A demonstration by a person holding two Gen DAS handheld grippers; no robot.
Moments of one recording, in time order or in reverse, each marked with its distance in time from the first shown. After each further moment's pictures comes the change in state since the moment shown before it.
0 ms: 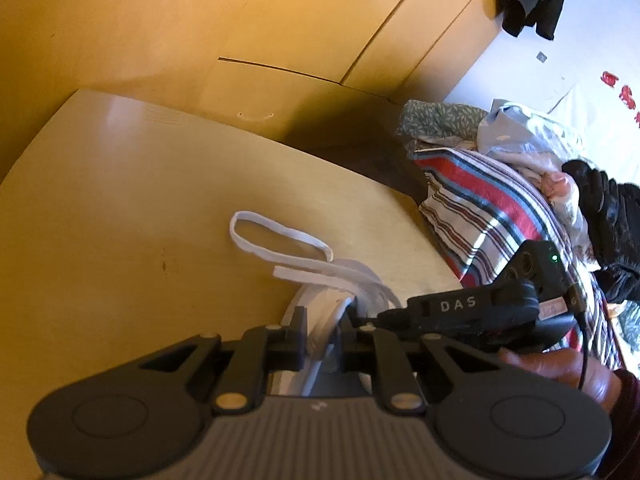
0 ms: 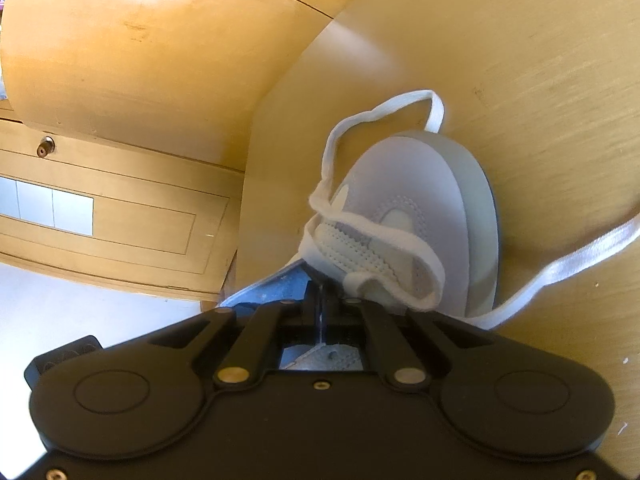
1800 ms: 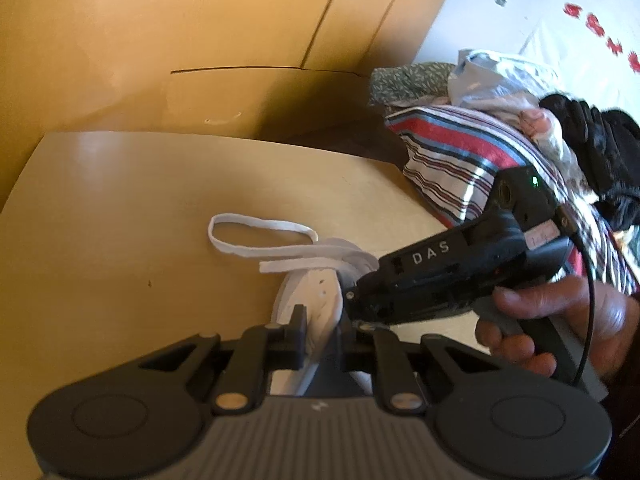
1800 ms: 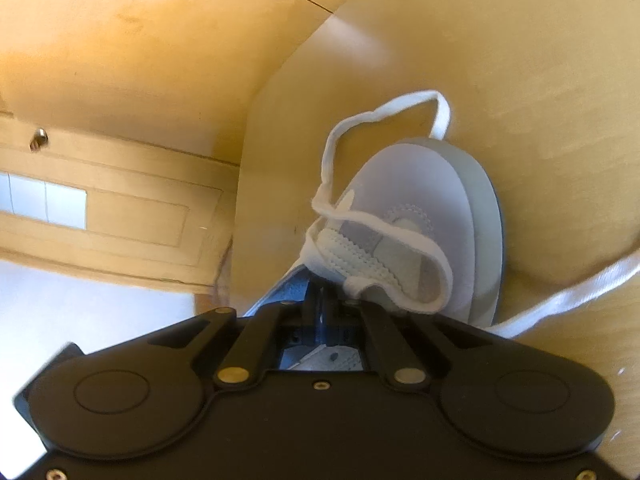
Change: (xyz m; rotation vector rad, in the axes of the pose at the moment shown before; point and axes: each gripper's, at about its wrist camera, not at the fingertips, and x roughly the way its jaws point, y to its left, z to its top) left arm 0.004 -0.028 -0.003 0.253 0.061 0.031; right arm 0.002 0.012 0.003 -0.053 0.007 -0.039
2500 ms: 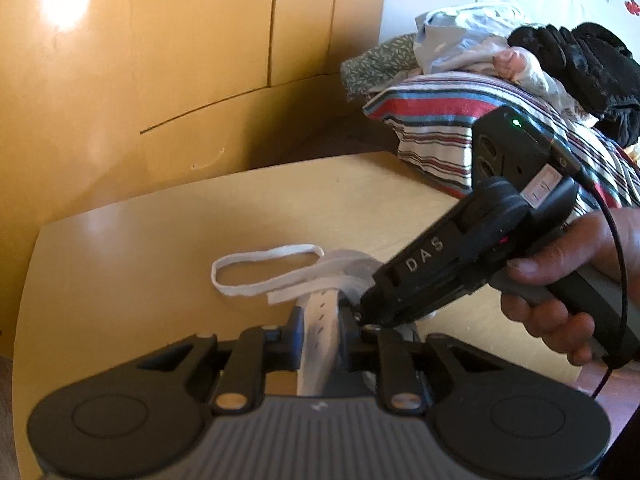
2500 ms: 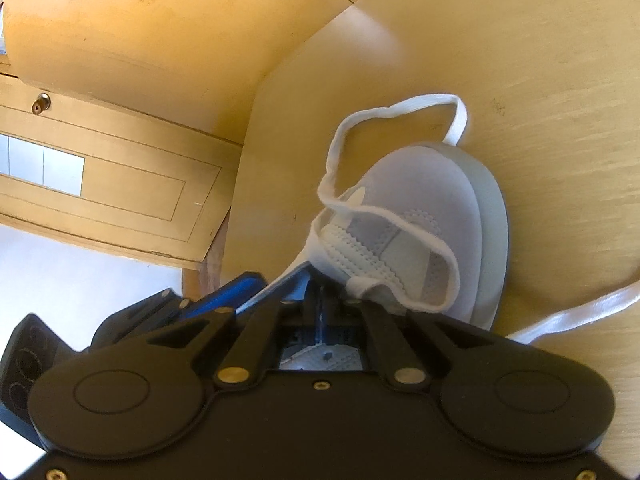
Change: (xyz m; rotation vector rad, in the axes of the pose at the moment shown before) left arm 0.009 -0.023 0.011 0.245 -0.037 0.102; right arm -0.008 -0.008 0.003 -0.068 0.053 0.002
